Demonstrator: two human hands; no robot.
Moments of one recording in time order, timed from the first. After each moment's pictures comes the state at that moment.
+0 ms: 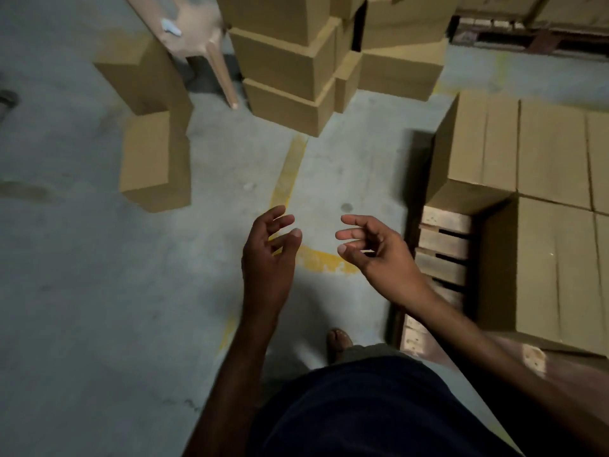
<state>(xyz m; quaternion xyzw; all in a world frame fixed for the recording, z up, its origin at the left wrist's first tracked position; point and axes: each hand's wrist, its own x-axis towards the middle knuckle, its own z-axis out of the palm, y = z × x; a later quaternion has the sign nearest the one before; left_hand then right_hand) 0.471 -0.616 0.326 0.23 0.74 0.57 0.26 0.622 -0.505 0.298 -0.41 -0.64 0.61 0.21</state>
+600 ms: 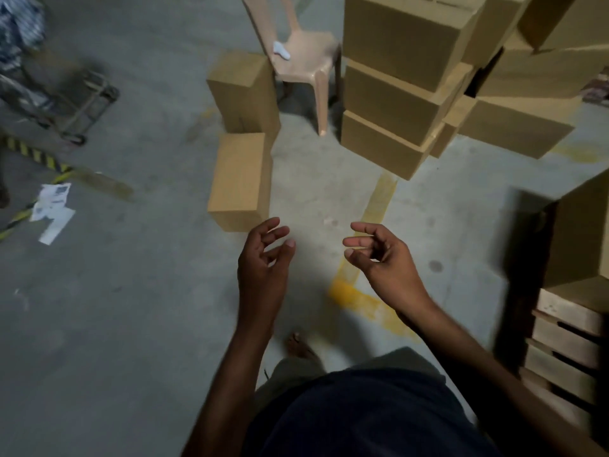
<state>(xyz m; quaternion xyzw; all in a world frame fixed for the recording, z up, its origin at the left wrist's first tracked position) 0.078 -0.663 0.314 0.13 0.76 0.60 0.21 0.211 -0.517 0.301 -0.38 -0.63 0.65 0.17</state>
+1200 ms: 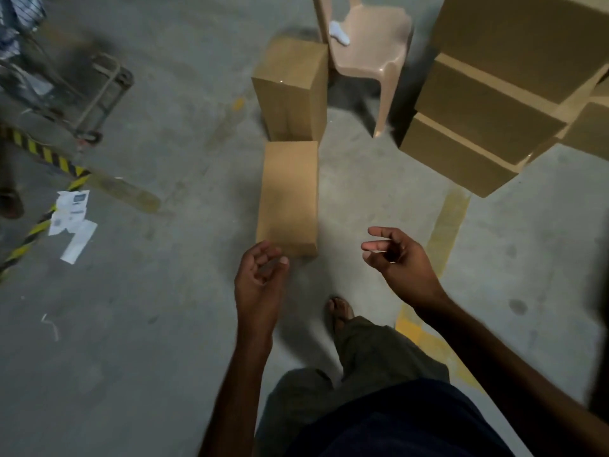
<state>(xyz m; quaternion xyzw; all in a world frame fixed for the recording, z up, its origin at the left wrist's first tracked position) -0.316 -0.651 0.242 0.00 0.77 0.59 0.24 -0.177 -0.463 0.222 -0.43 -0.64 0.63 0.08</state>
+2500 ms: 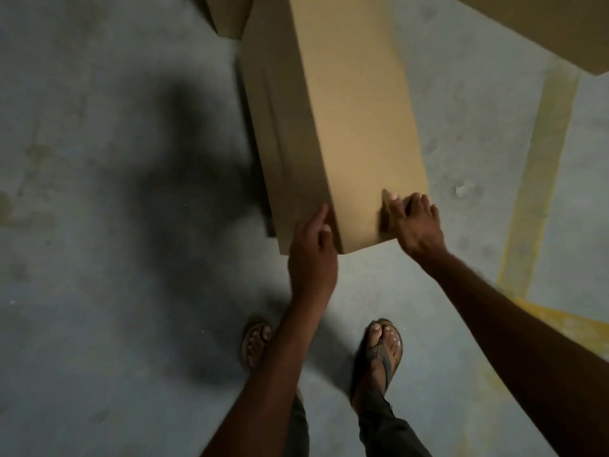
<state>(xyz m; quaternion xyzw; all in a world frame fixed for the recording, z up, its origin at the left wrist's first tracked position) -0.613 -0.564 -0.292 0.21 0.83 0.36 0.38 -0.473 -0.431 -0.325 -0.67 -0.65 0.35 -0.11</state>
